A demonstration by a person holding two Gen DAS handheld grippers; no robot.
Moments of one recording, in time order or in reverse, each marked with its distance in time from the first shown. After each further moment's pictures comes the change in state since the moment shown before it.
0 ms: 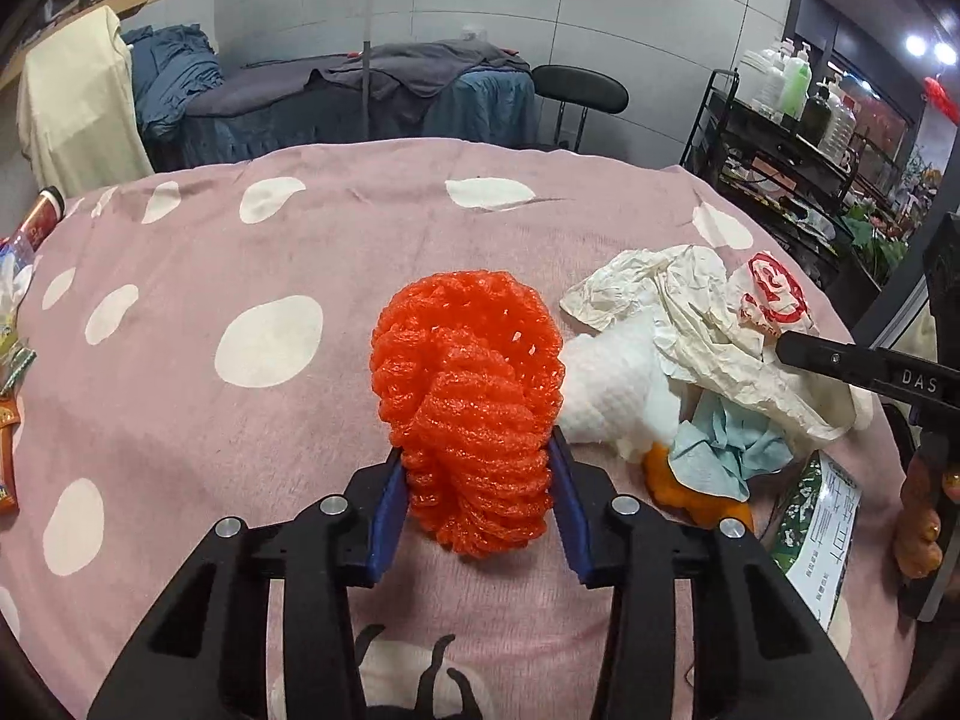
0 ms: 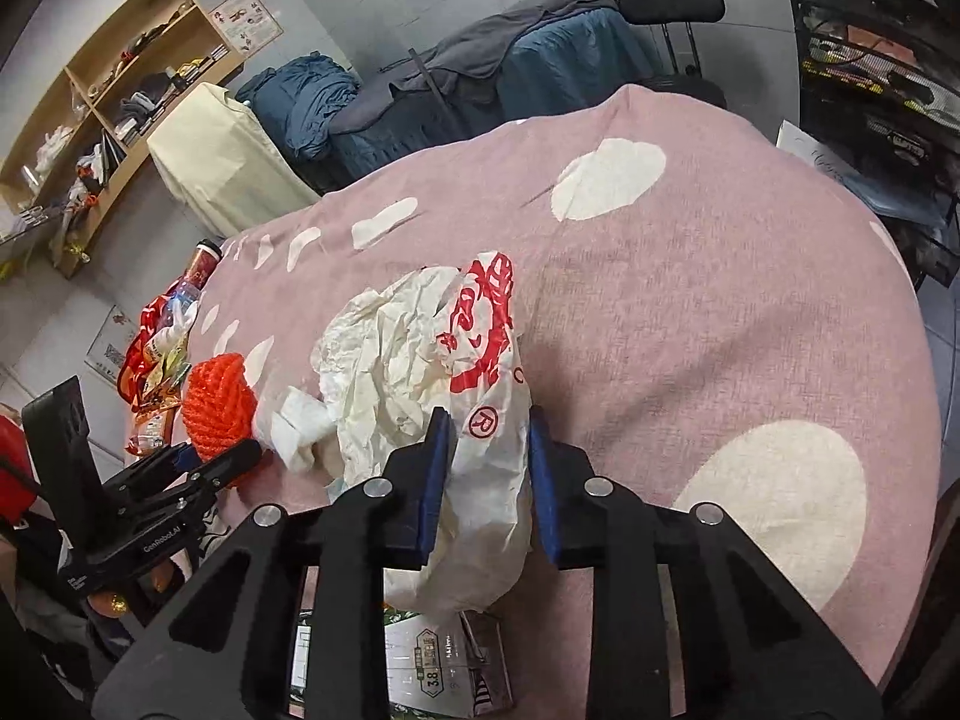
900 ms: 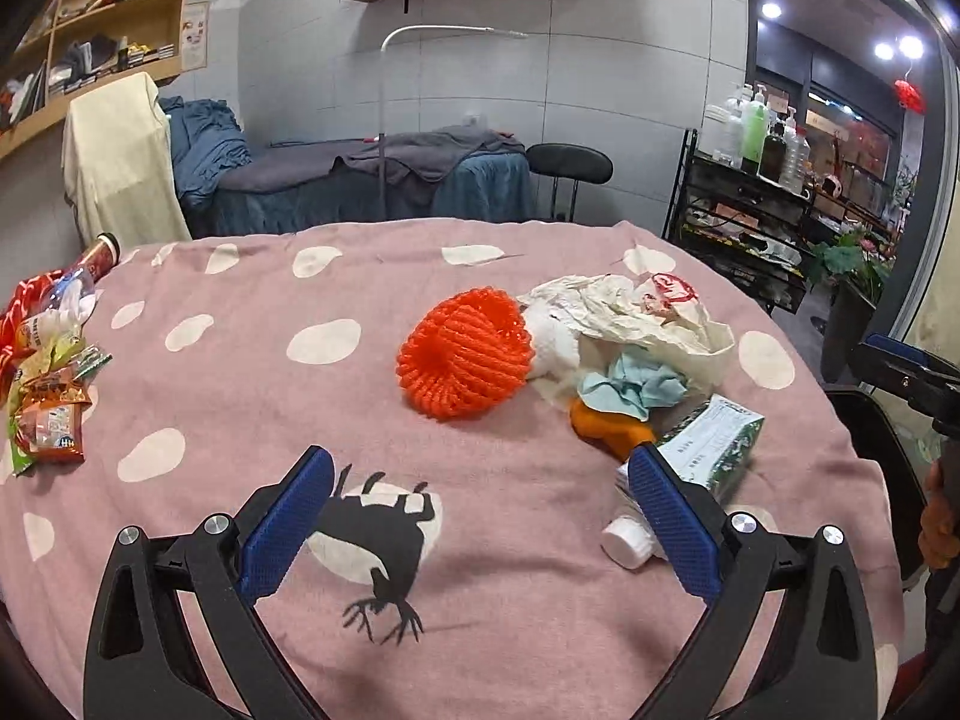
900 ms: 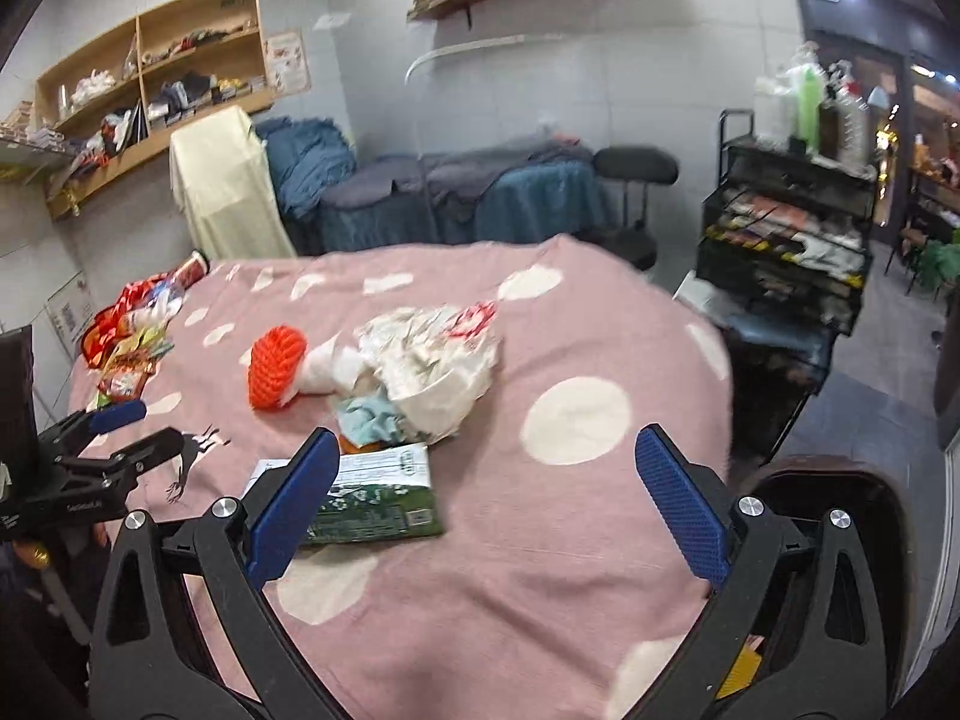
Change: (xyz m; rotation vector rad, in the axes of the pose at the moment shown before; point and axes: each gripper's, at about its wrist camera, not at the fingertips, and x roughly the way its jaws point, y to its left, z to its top) left arm -0.079 -0.032 -0.054 0.044 -0.201 0.053; right arm -0.128 0.022 -0.077 -0.215 -0.227 -0.165
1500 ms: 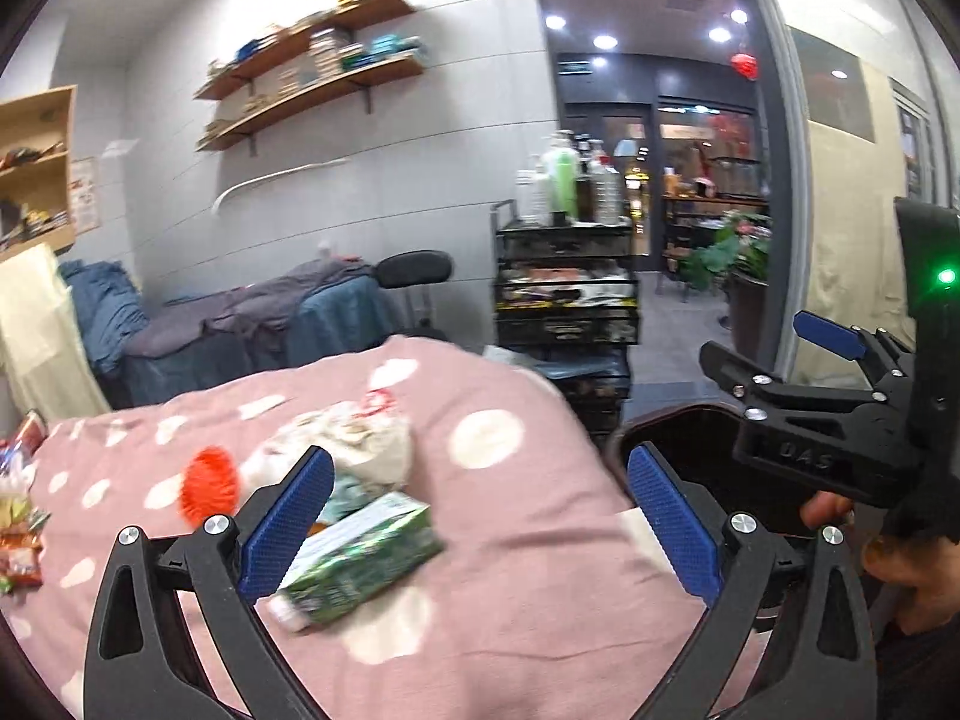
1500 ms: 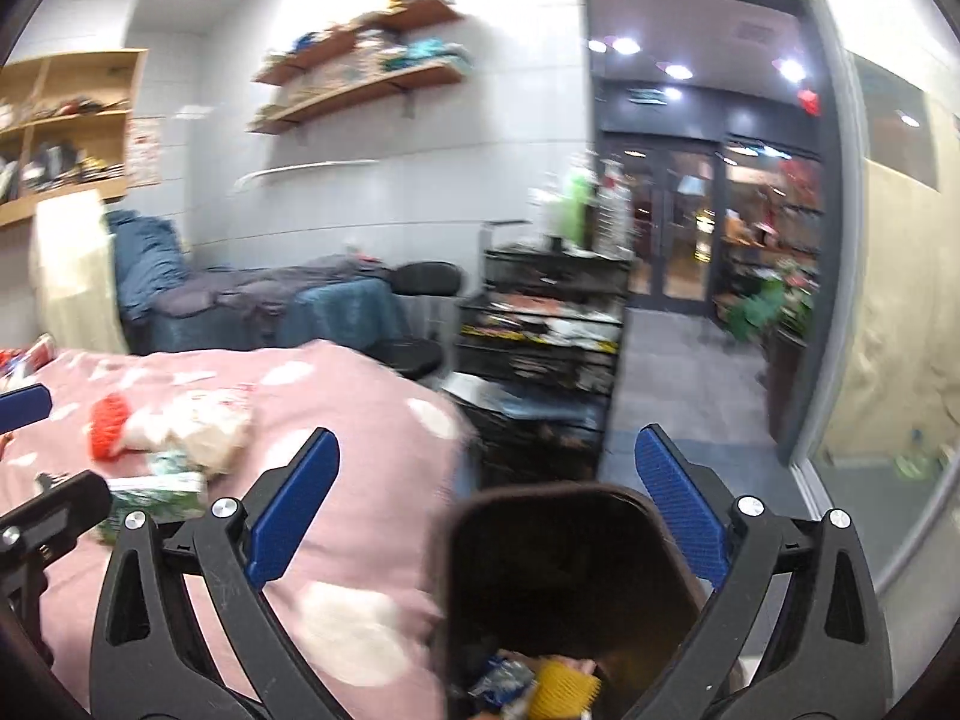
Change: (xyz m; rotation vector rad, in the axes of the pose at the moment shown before) left arm -0.063 -0.190 -0.008 0.253 -0.274 -0.147; right arm -0.135 -0.071 -0.059 0.039 -0.374 -0.398
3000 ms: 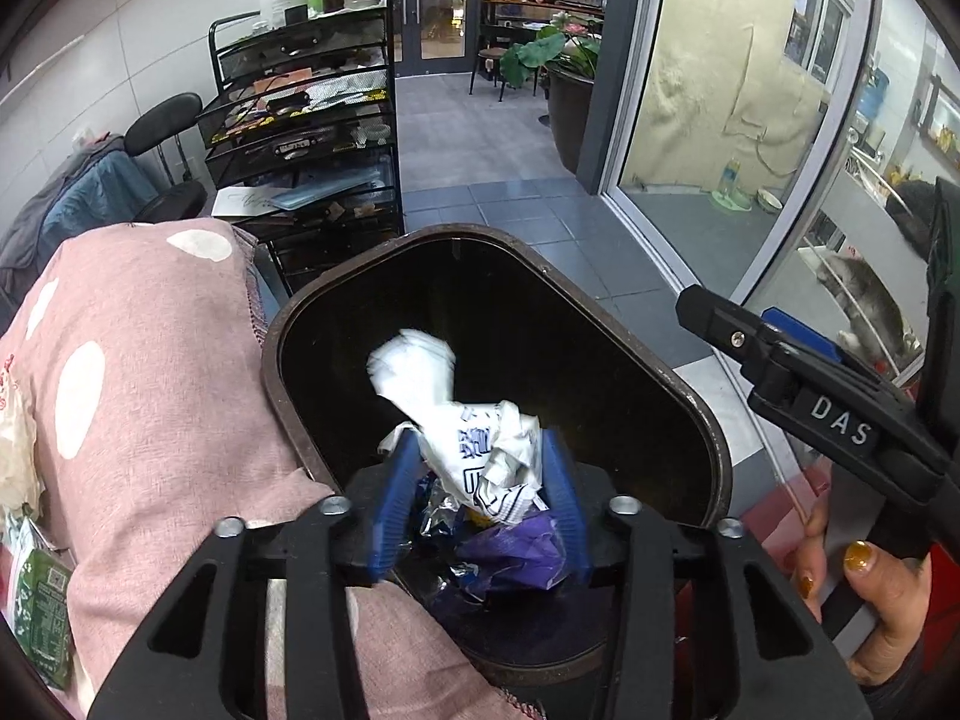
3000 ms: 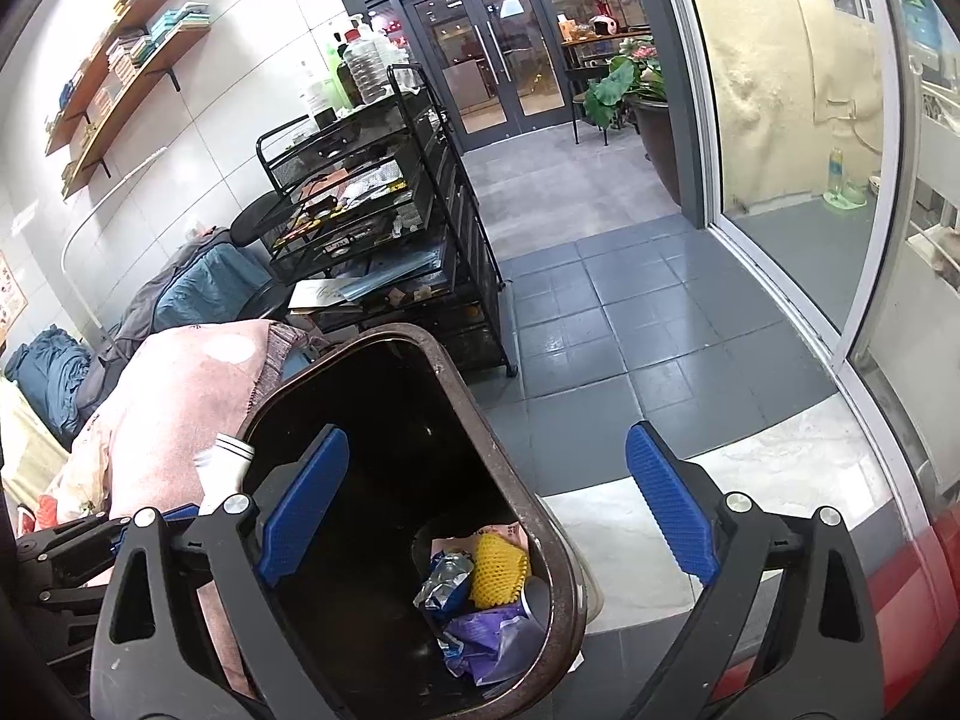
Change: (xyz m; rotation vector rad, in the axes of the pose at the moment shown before) left arm 0.124 -0.180 -0.015 0.206 0.508 -0.461; right arm 0.006 -0.181 -0.091 0.521 0.315 -0.297
